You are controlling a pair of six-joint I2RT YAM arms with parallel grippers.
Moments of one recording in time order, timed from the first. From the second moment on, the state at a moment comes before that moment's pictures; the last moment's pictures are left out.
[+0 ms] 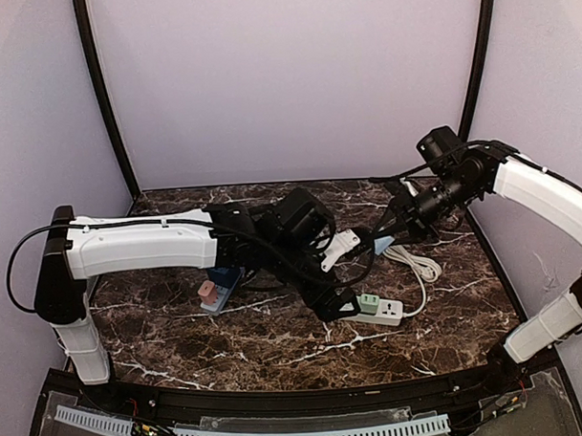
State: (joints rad) left arm -1.17 1.87 1.61 -0.61 0.19 -0.07; right arm 0.49 1.39 1.32 -1.00 -0.73 0.62
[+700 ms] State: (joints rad) left arm -1.17 1.39 1.14 -0.51 0.09 -0.09; right arm 0.48 1.29 1.41 -1.07 -0.49 0.17
